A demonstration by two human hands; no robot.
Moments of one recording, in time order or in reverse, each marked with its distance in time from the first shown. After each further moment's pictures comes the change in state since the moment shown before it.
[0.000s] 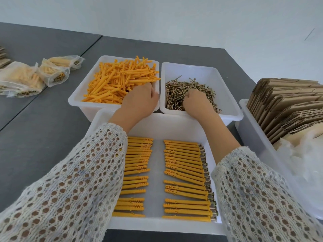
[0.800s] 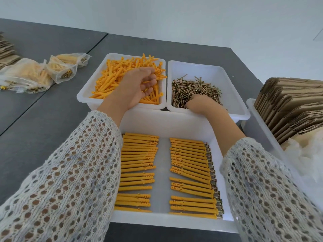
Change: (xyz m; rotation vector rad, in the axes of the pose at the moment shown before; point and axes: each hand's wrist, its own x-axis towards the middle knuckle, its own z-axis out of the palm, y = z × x) left_hand 0.007 -0.011 -0.039 -1.369 -0.107 -0.396; right_hand 0.010 -0.003 0.000 -0.224 -0.294 0.122
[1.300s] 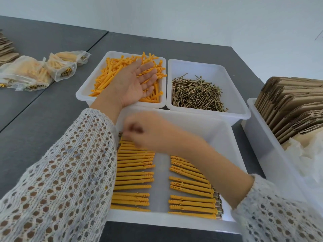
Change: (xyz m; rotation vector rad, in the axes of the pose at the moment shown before) left_hand 0.006 0.003 -0.015 -0.240 -0.111 -0.146; right_hand -0.128 -0.078 0.038 0.103 -0.007 -0.999
